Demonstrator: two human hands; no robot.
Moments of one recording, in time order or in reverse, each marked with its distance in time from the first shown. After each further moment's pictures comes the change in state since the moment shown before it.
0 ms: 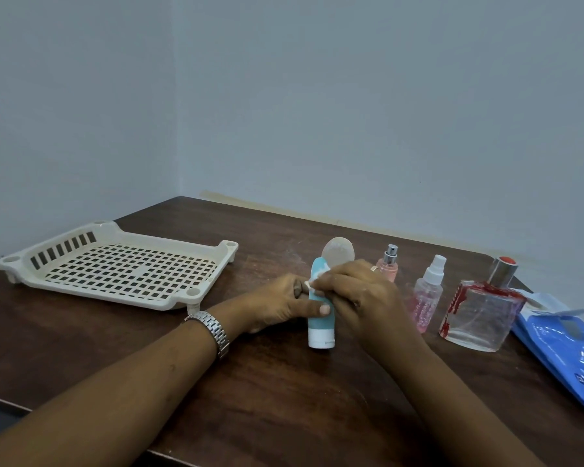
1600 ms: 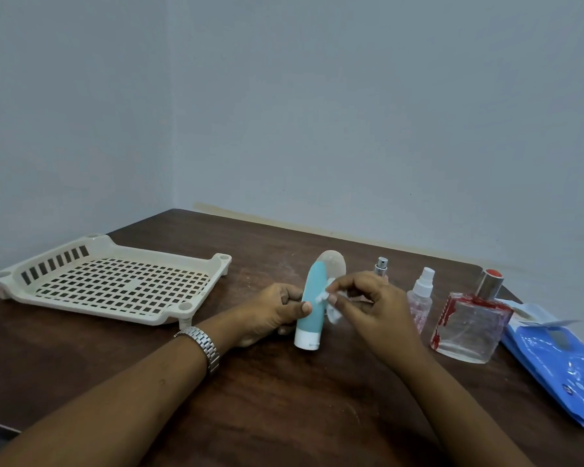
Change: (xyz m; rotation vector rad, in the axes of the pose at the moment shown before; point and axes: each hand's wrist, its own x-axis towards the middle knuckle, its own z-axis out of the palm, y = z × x) left_hand 0.005 -0.008 -0.004 -0.085 0.004 0.086; right_hand -0.006 0.017 -0.008 0.367 0.034 0.403
